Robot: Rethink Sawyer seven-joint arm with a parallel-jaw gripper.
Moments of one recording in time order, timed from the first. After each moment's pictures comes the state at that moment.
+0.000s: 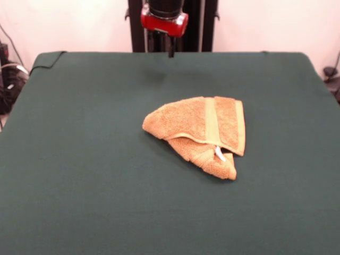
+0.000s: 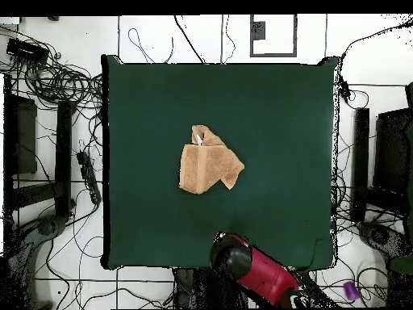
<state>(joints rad) -0.27 -0.58 -0.17 2.22 0.12 0.06 1.58</state>
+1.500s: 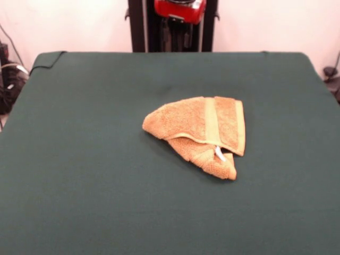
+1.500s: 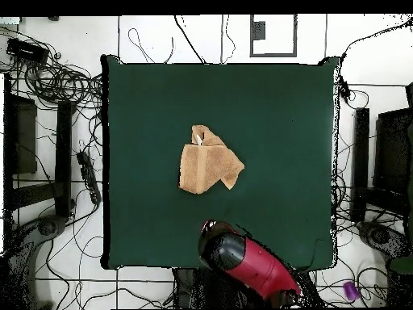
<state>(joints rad) -0.16 -0.73 -0.19 2.19 0.27 0.26 1.58</state>
